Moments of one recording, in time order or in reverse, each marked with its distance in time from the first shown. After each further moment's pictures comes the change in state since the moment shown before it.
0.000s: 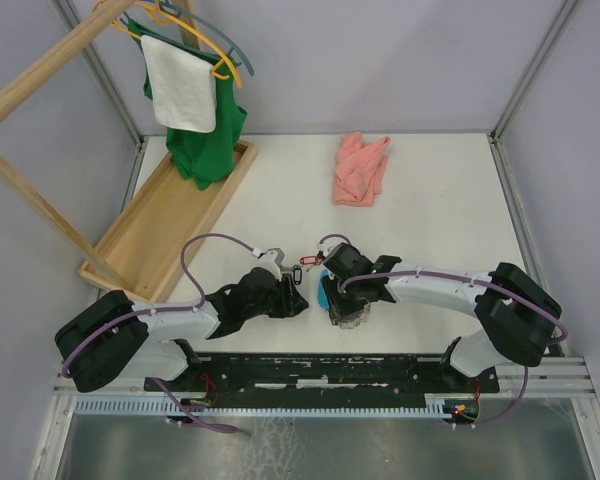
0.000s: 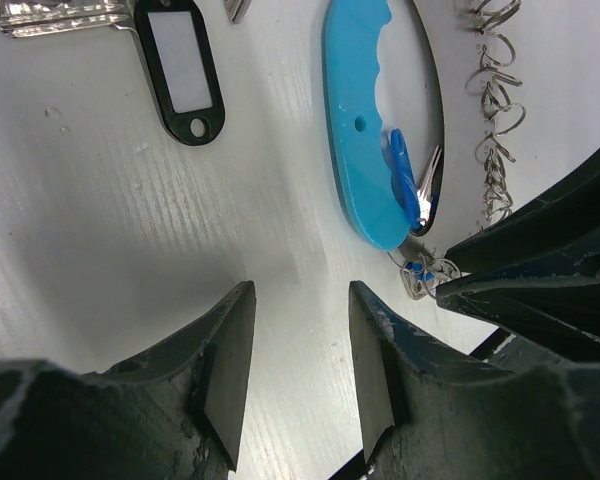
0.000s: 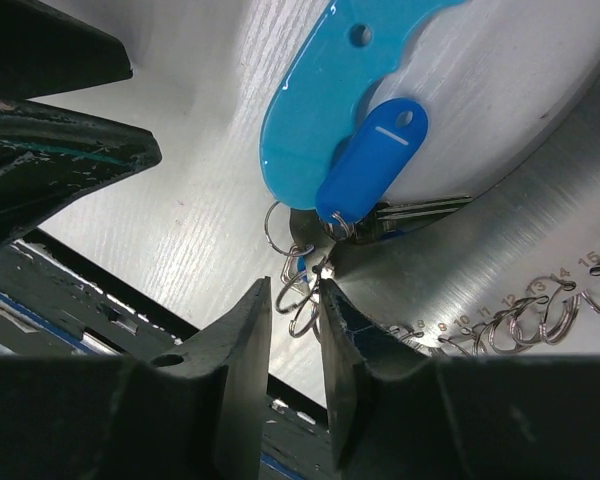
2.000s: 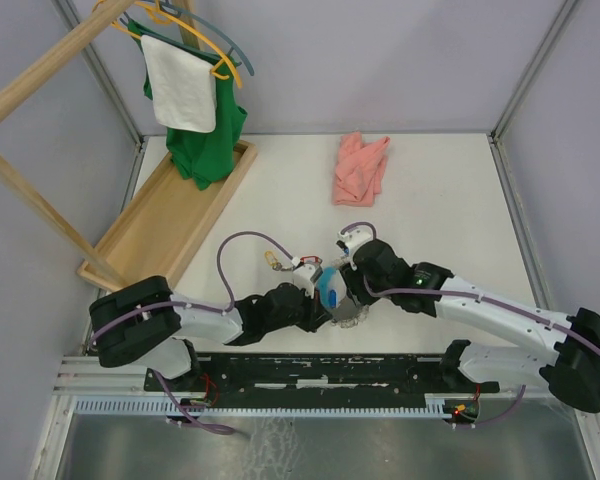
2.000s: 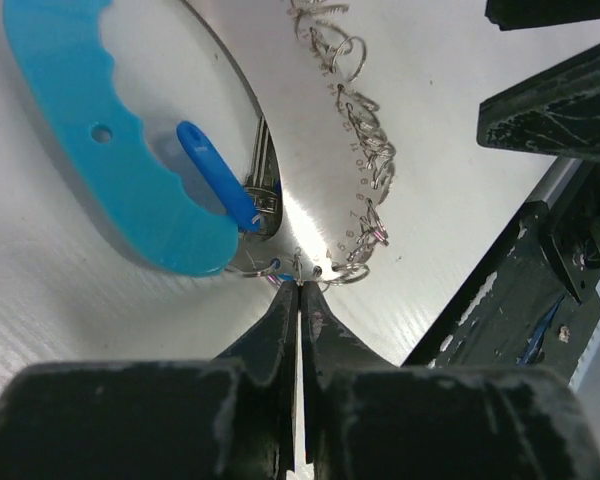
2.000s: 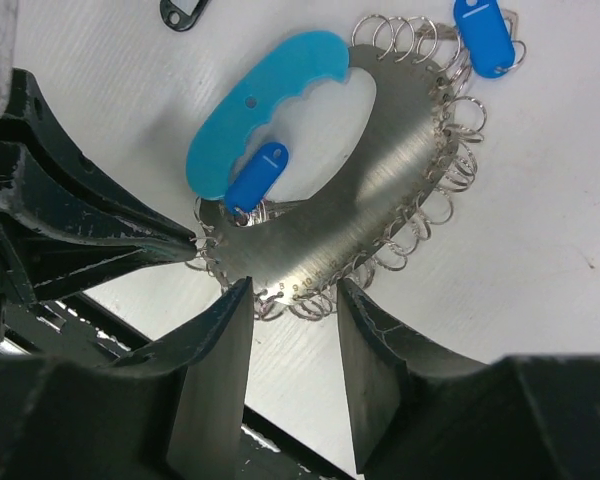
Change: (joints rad) left arm -0.236 0.224 0.076 0.272 -0.053 0.141; right arm -0.003 -0.355 -0.048 -0.072 0.263 -0.213
